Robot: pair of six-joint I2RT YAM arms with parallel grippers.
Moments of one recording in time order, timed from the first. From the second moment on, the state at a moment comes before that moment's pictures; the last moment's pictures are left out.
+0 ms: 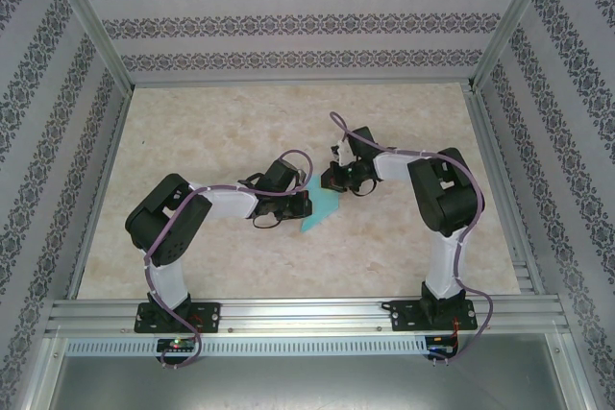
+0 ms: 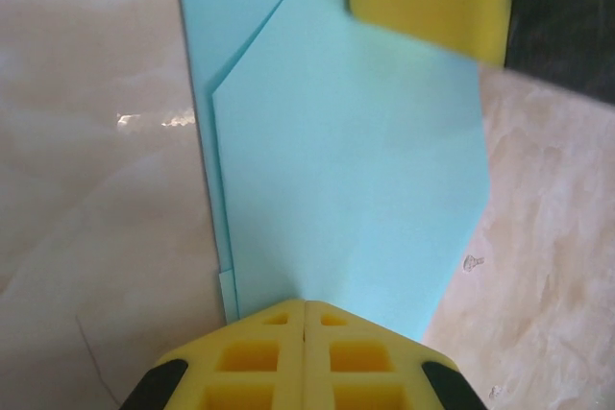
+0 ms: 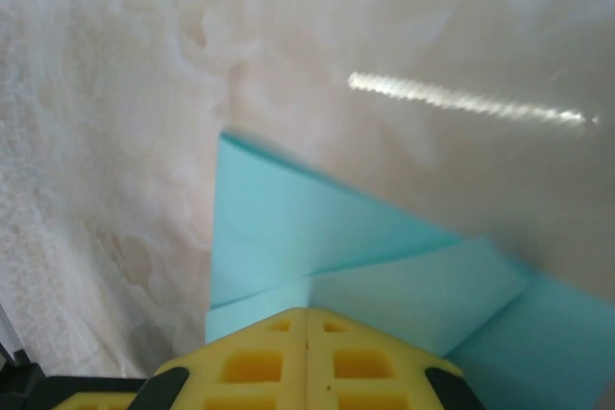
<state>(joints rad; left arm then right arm) -0.68 1.84 0.91 -0.03 0.36 -0.75 0.37 2.00 1.12 -0.23 -0.62 0.45</state>
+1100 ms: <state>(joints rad) -0.68 1.84 0.91 -0.02 0.36 -0.75 0.39 1.90 1.02 -0.09 -0.58 0.55</state>
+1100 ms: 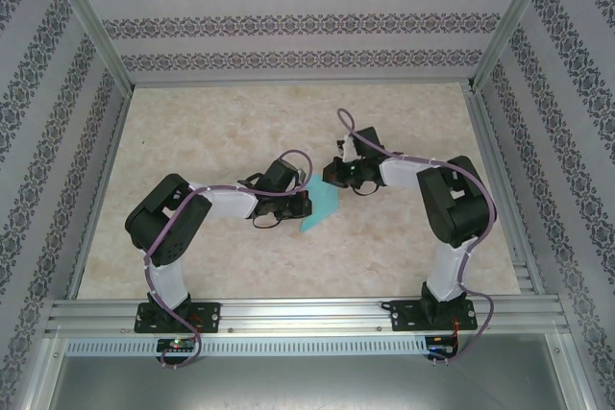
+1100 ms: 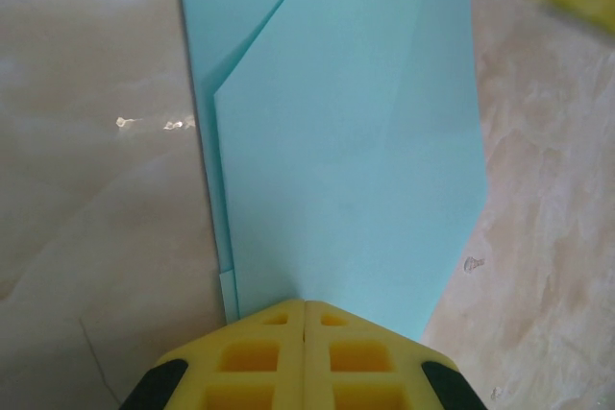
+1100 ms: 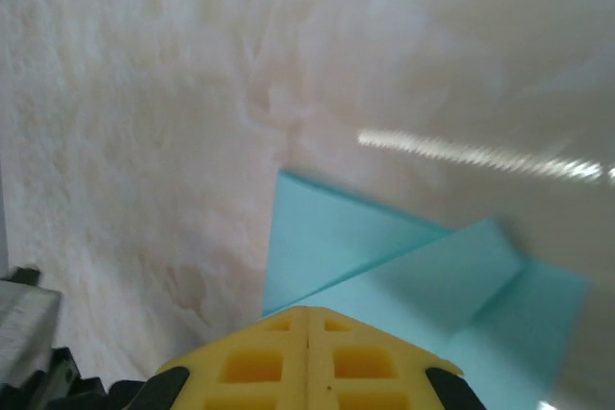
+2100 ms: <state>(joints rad) -0.68 1.84 0.90 0.00 0.36 -0.75 0.34 1.83 1.04 -0.14 -0.48 0.64</state>
